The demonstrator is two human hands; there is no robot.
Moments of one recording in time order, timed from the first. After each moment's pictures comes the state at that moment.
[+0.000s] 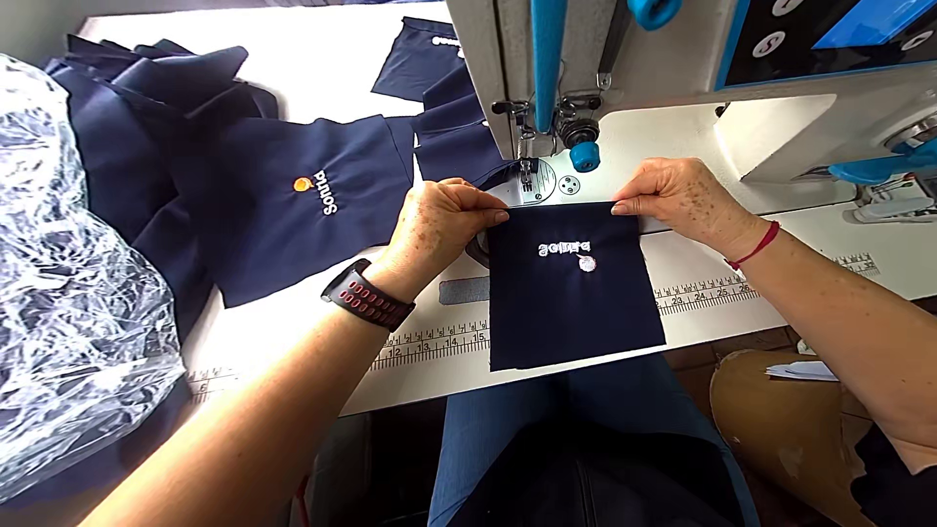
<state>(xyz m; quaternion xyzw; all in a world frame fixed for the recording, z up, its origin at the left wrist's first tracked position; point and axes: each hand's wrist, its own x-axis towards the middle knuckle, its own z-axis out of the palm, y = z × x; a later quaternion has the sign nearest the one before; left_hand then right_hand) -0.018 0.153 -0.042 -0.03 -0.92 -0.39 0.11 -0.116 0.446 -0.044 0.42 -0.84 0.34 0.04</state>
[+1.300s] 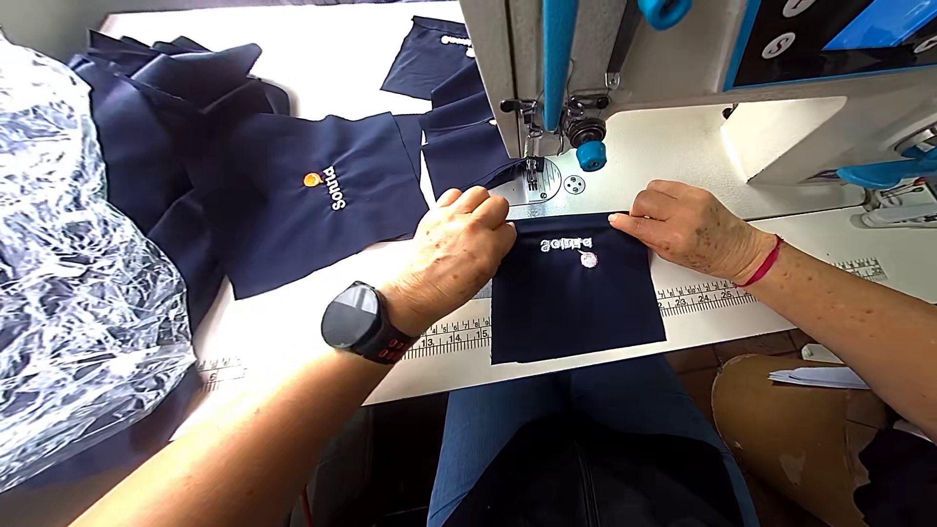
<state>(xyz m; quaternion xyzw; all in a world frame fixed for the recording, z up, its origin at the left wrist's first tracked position) 0.000 0.158 -0.039 -0.30 -0.93 -0.06 0.17 -0.110 0.455 -0.059 0.63 -0.72 0.17 0.25</state>
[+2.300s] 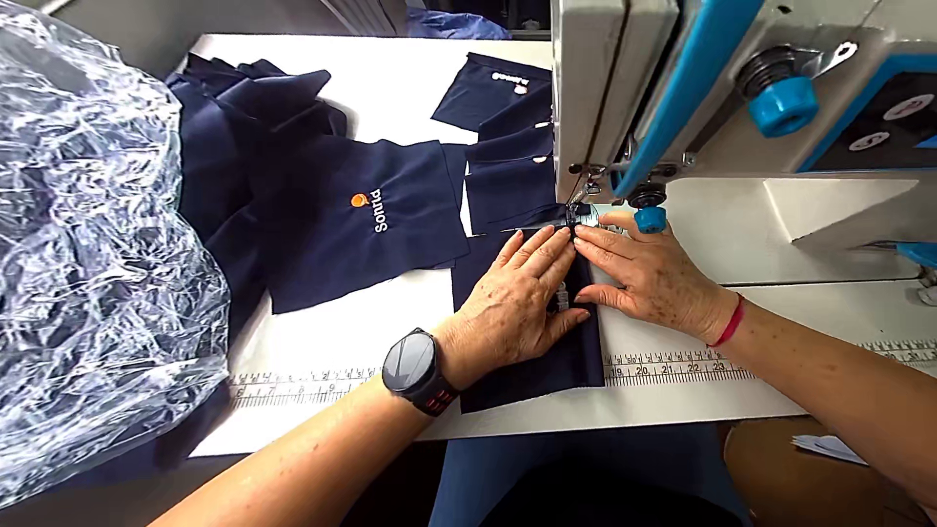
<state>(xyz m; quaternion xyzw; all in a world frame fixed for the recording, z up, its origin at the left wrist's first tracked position) 0.005 0.173 -0.077 -0.22 -0.95 -0.16 0.15 -0.100 0.387 -0.078 0.56 -0.78 0.20 0.20</state>
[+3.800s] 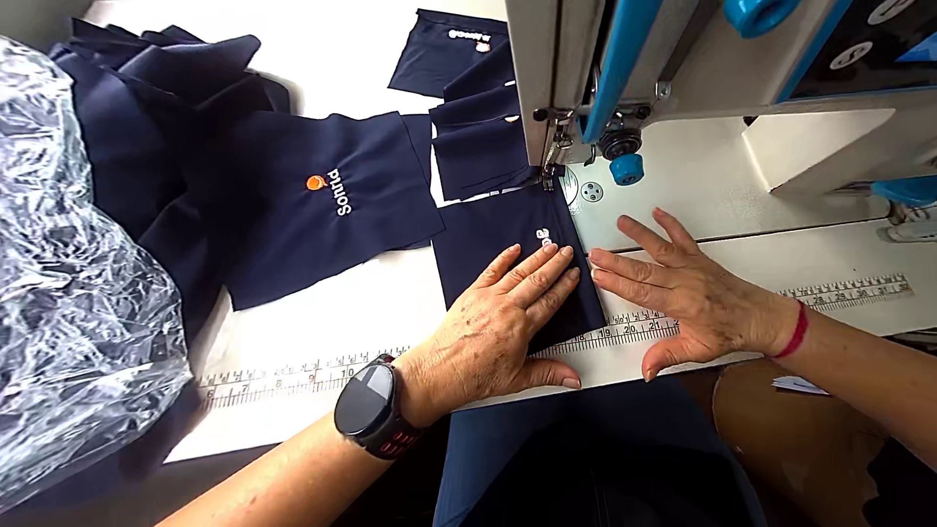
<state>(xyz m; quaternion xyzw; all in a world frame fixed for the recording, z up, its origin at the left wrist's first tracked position) 0.046 0.175 -0.080 -0.32 -0.93 -0.13 0.12 -0.057 0.455 -0.072 0.63 -0.74 0.20 0.09</state>
